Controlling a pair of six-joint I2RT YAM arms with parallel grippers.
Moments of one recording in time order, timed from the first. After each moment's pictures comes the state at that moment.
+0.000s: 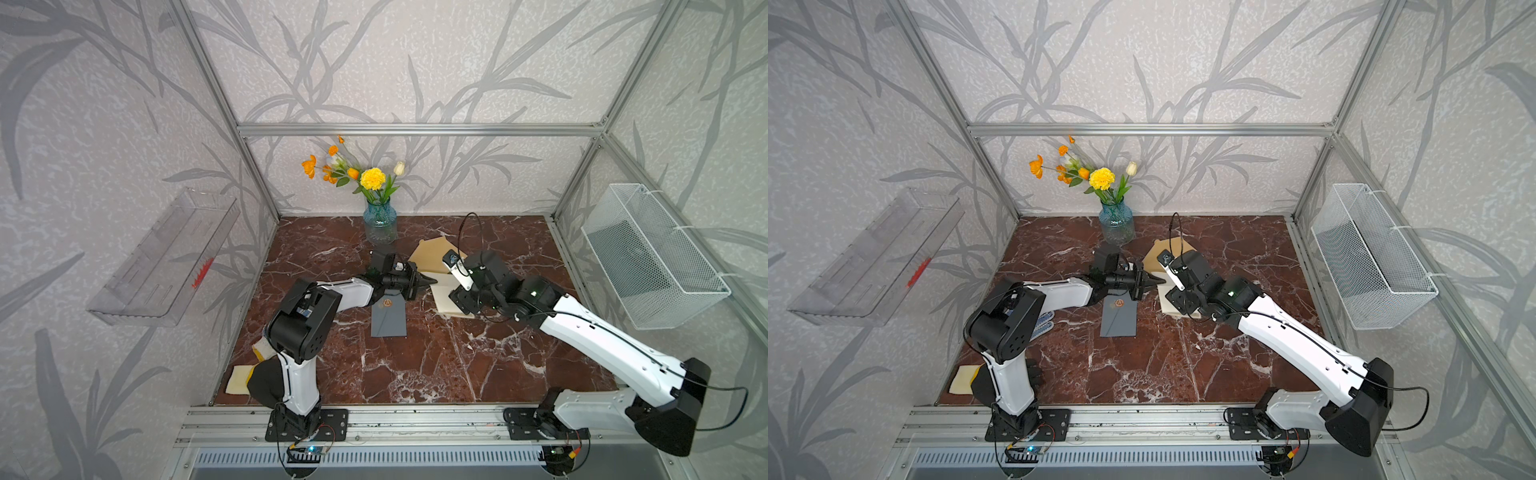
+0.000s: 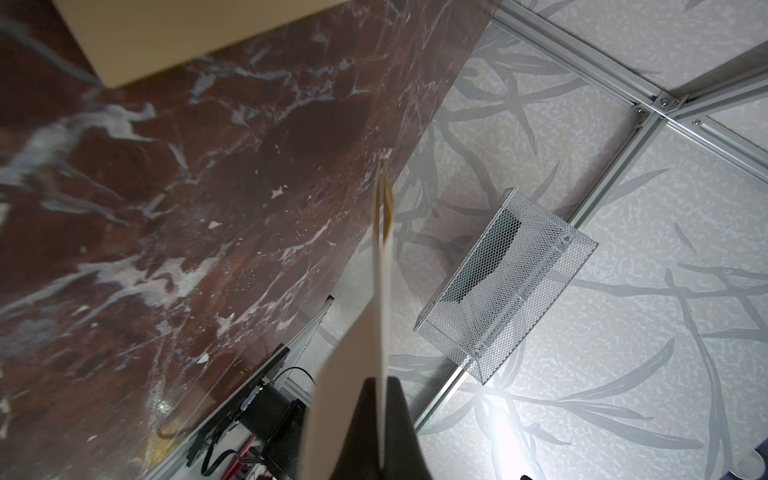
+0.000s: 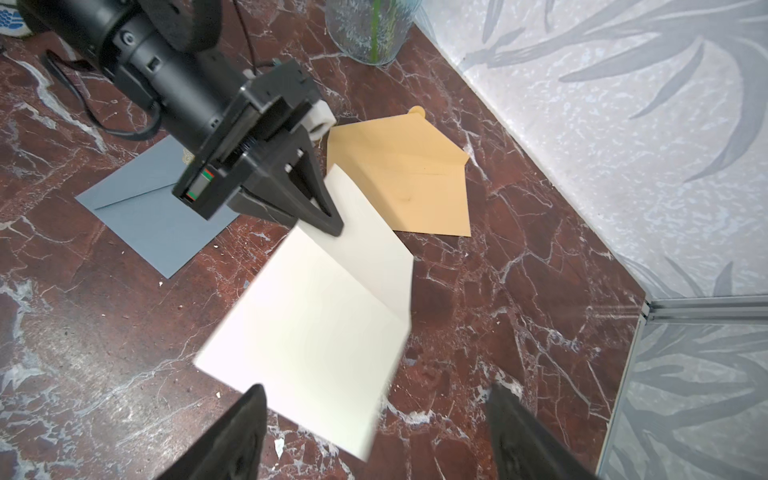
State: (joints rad) left arm -0.46 1.87 1.03 0.32 0.84 -1.62; right arm 0.78 1.26 1.25 -0.83 0.29 -0.10
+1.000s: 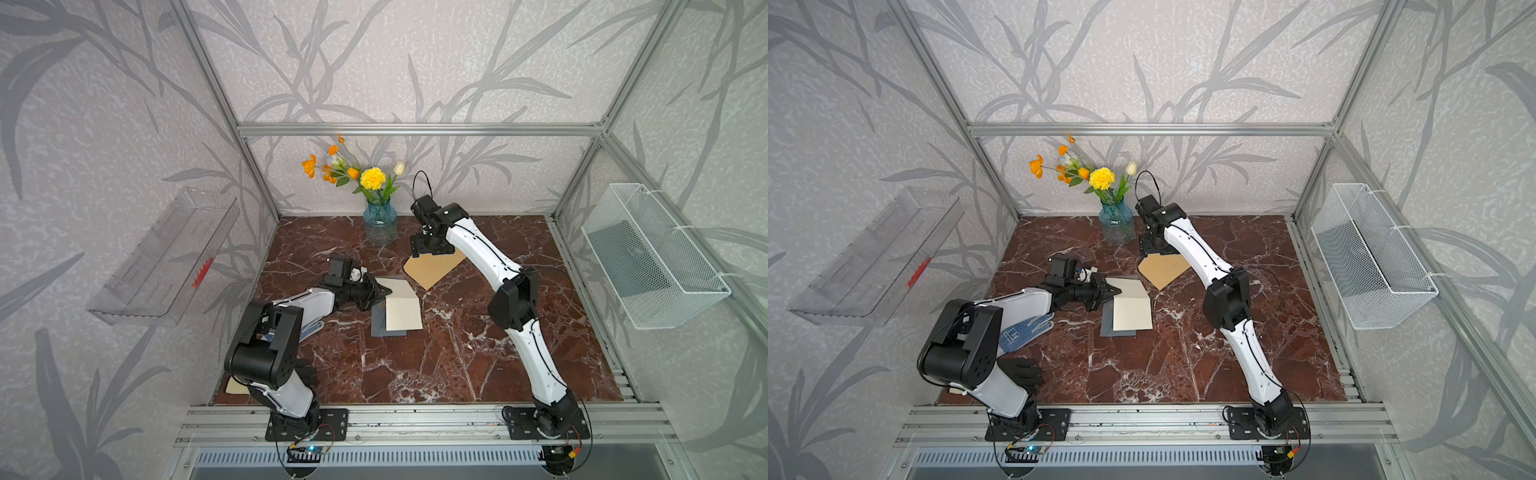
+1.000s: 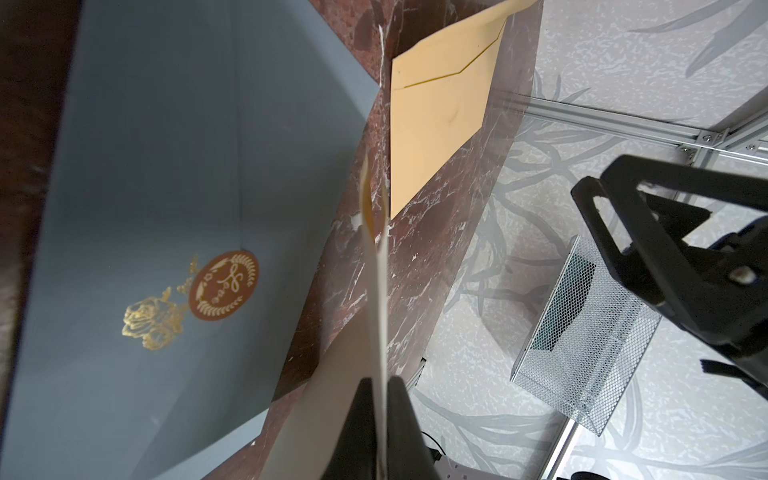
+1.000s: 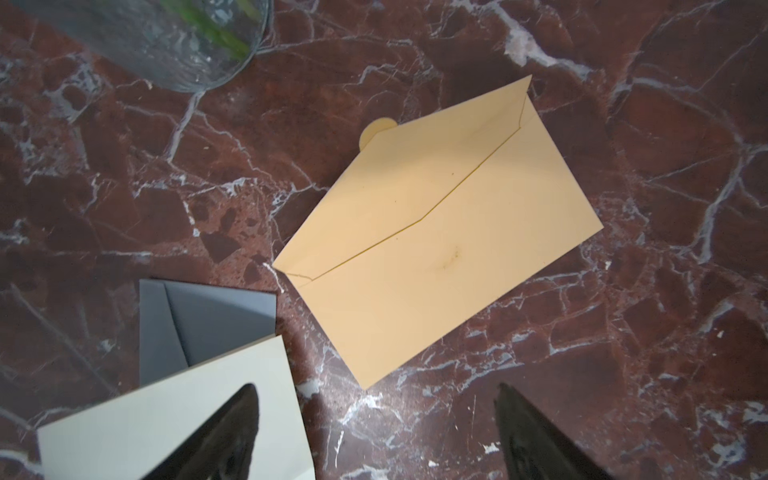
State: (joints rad) left arm -0.21 1.64 0.79 0.02 0.78 -1.08; right arm 0.58 2.46 2.55 -1.30 0.13 0.48
